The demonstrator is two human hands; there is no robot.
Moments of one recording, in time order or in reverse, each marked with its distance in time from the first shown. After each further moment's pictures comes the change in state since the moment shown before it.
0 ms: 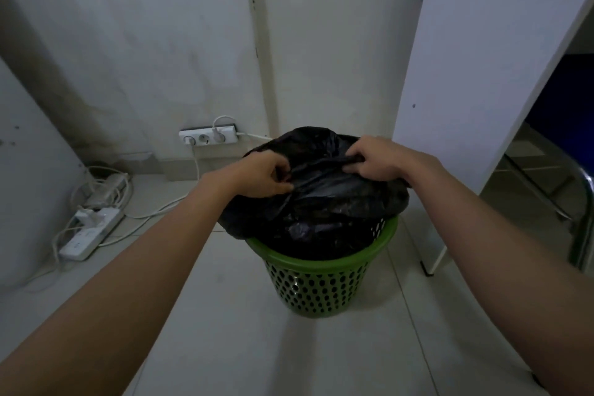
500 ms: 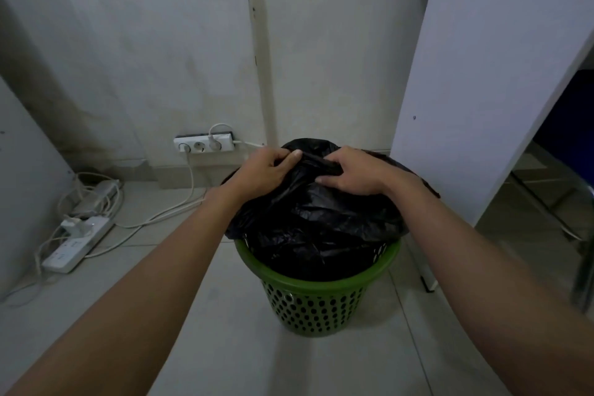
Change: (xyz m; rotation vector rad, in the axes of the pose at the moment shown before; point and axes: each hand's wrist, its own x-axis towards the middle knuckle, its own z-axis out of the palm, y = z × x) left_hand 0.036 -0.013 0.017 -0.428 0.296 0.019; right_hand 0.021 -0.023 0.011 0.181 0.037 -0.108
